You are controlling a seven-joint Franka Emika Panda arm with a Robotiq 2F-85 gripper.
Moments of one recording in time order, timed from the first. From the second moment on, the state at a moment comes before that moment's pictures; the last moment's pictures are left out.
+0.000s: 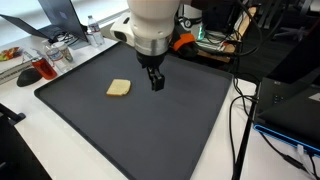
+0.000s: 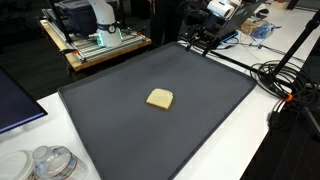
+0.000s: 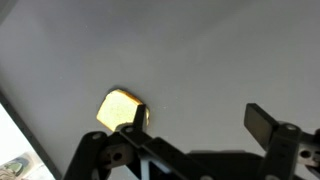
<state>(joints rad) 0.33 0.59 -0.04 -1.53 -0.26 1.86 0.96</state>
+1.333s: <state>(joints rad) -0.03 0.05 -0.14 -2.61 -0.34 2.93 0.40</state>
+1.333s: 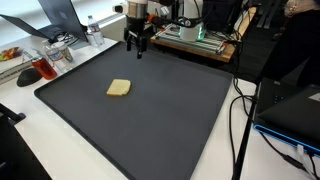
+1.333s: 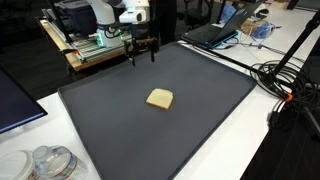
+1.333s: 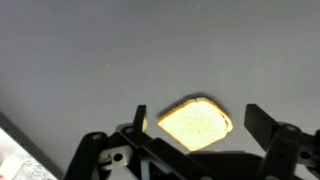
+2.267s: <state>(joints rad) 0.02 -0.17 -0.41 -2.50 0.35 2.50 -0.60</state>
